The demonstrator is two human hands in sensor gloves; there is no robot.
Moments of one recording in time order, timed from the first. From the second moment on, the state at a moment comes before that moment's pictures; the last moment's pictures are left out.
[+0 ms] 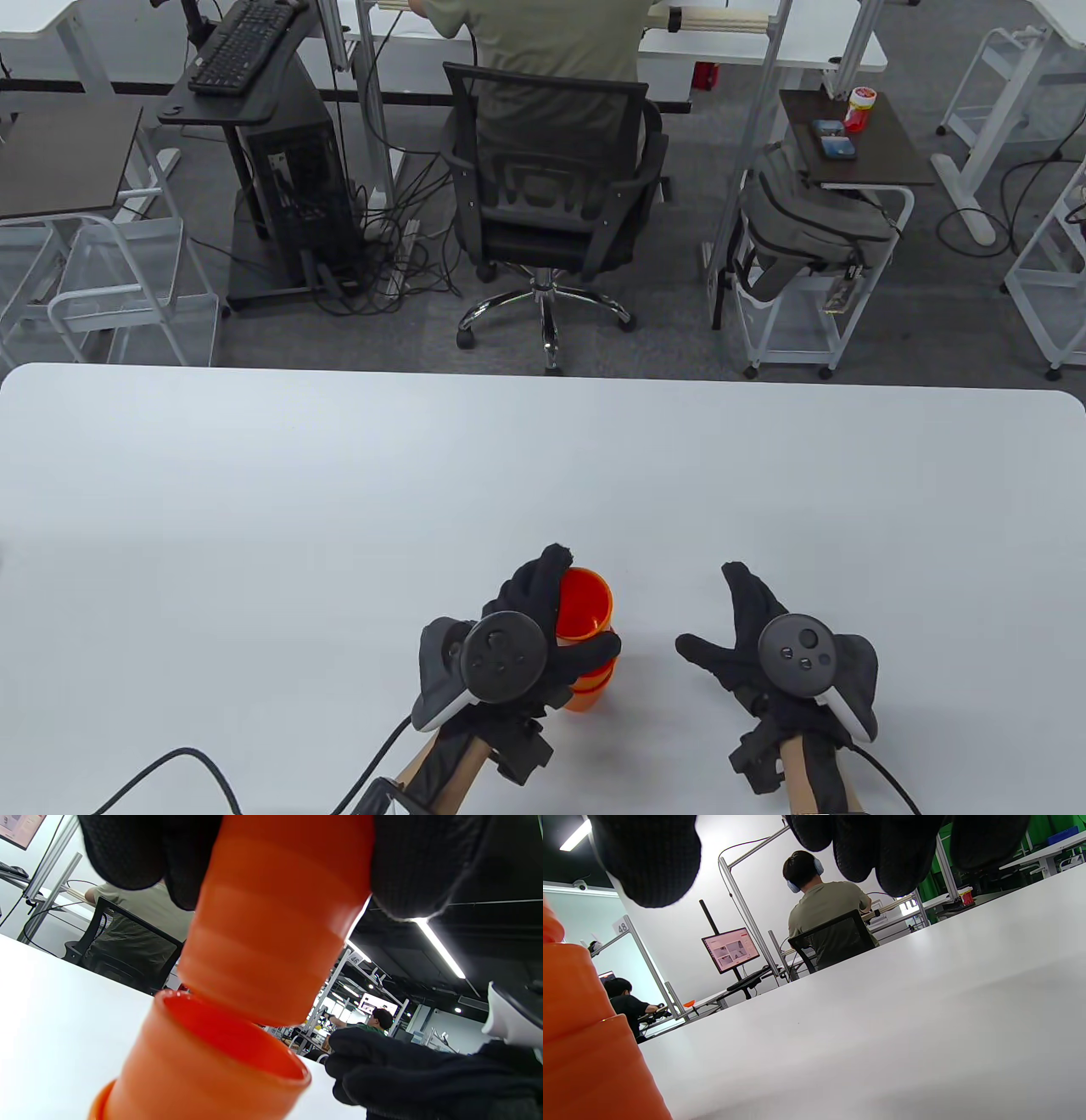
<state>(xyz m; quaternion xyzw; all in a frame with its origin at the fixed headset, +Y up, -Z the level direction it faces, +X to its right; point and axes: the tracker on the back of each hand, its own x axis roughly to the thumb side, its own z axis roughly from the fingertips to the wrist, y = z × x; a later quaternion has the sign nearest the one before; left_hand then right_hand) -0.059 -0.652 -0.276 0.09 -0.19 0.27 0.94 0.224 -0.706 -0.298 0.07 -0.04 0.96 0.26</state>
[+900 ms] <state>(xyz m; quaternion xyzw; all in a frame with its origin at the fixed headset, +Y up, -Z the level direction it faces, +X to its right) -0.044 -0.685 -0.276 0.07 -0.21 0.21 0.95 0.224 -0.707 -0.299 0.07 -0.03 0.97 0.25</state>
